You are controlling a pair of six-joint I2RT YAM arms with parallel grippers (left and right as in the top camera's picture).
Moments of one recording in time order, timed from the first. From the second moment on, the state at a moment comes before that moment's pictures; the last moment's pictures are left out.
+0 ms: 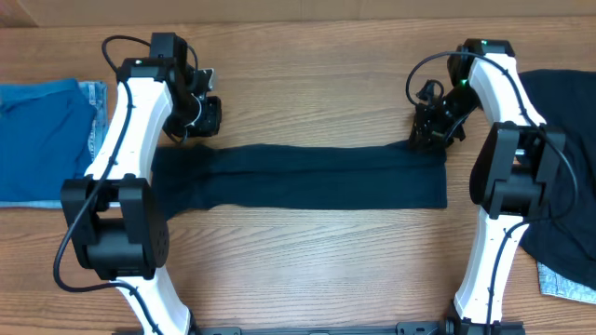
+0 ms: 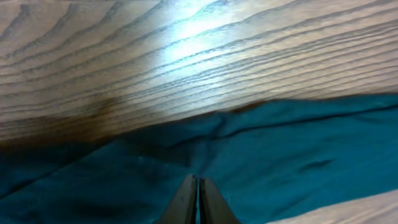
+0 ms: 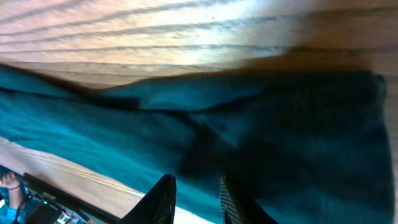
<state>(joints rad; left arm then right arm) -0.01 2.00 1.68 -1.09 0.23 0.00 -0.08 2.41 2.02 -1.53 -0.38 -0.11</state>
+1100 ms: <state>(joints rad) 0.08 2.14 1.53 -1.05 0.14 -0.02 -0.12 2.41 1.91 -1.46 -0.36 -0.10</state>
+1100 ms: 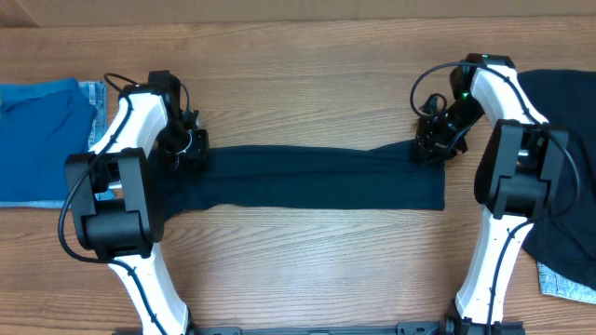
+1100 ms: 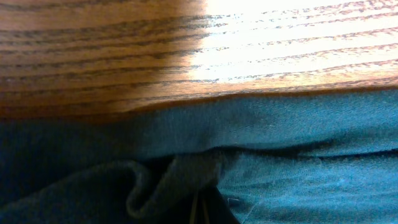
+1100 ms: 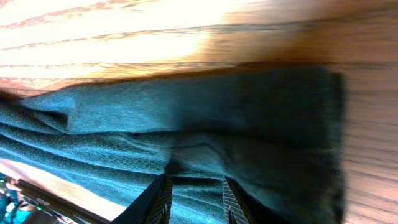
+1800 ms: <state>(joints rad) 0.08 2.14 1.53 -1.05 0.14 -0.02 -0.22 2.41 1.91 -1.49 -0.40 -0.08</state>
